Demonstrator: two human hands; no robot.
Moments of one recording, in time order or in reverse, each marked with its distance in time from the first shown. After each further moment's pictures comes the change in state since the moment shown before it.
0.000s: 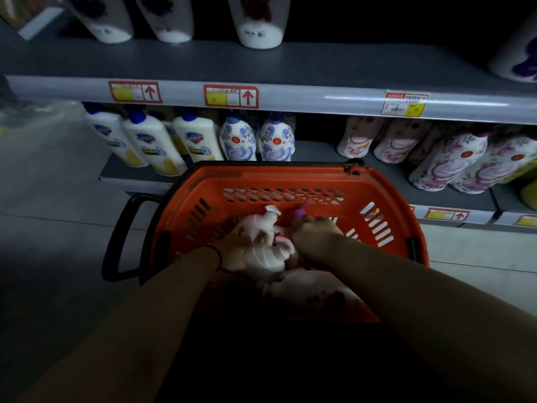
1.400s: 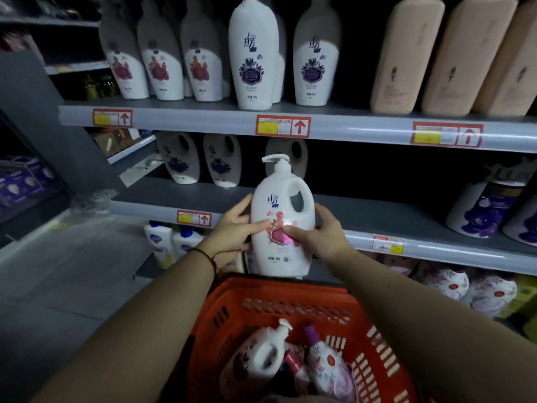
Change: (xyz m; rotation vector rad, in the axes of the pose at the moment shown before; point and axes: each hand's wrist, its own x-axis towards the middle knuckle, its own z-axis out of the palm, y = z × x) left_hand -0.105 0.145 -0.218 -1.042 0.432 0.377; right_hand -0.025 0.039 -0.185 1.651 0.823 0.063
